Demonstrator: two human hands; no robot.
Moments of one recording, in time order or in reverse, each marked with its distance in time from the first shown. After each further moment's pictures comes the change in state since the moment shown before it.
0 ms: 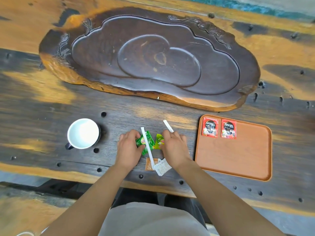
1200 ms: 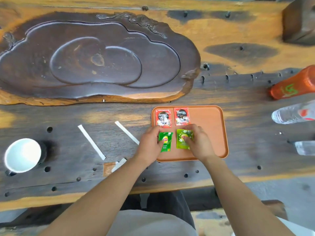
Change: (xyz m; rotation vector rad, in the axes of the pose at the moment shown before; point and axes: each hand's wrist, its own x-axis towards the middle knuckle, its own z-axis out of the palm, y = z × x) left_hand -0.018 0.185 0.117 -0.218 -0.316 0.257; right_hand -0.093 0.217 -0.055 0.472 0.191 0.423
